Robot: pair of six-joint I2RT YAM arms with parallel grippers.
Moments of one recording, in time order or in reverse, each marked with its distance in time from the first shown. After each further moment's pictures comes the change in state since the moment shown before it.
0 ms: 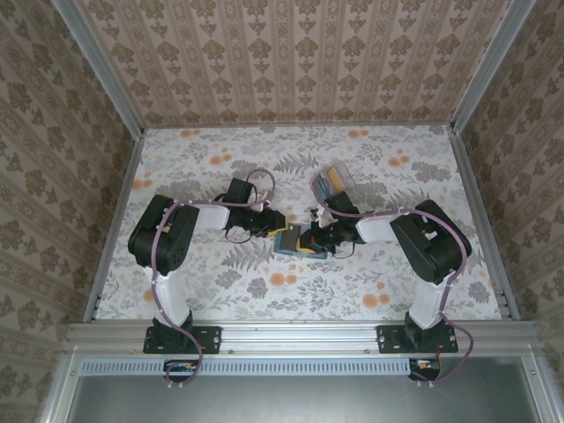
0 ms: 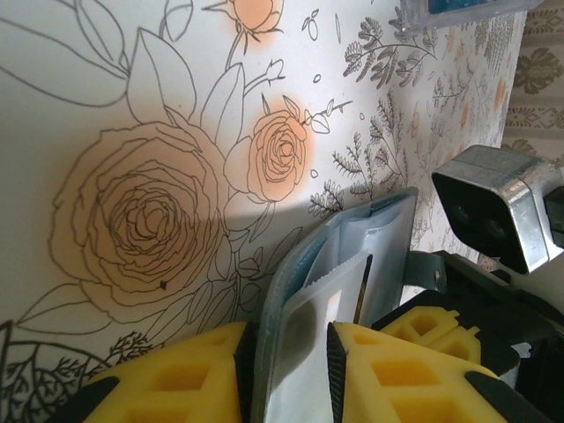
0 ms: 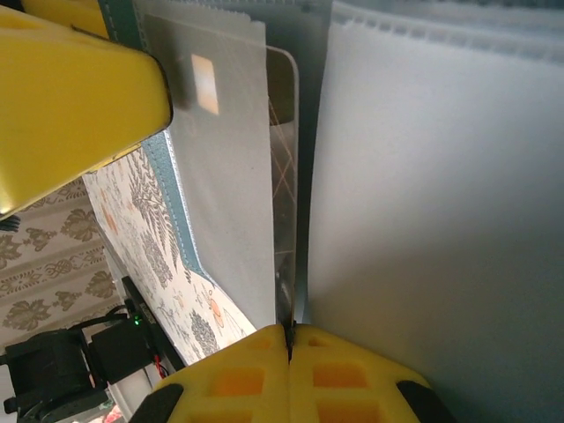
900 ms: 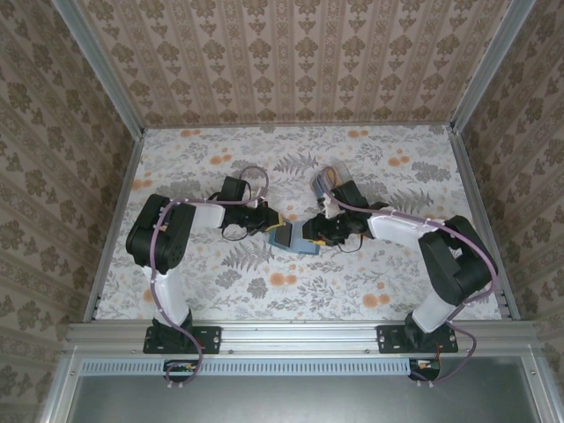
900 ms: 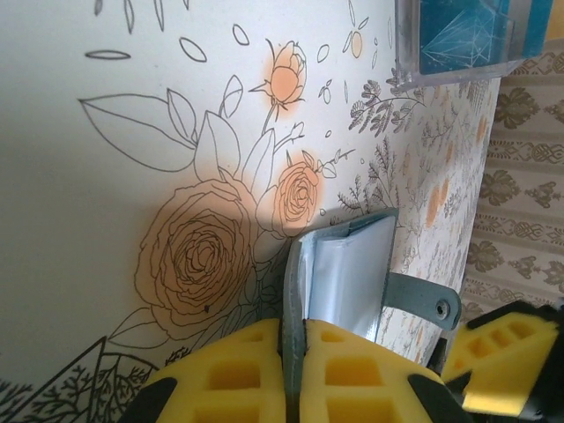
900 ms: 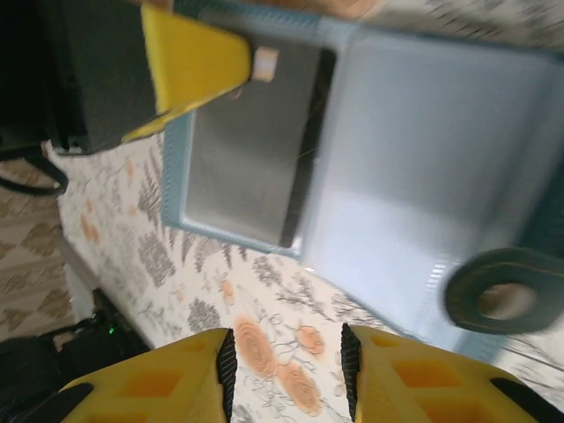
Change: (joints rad) left arm 0.048 0.003 -0.006 0.042 0.011 -0.034; right arm -0.033 -0.225 0.051 -0.295 0.173 -0.134
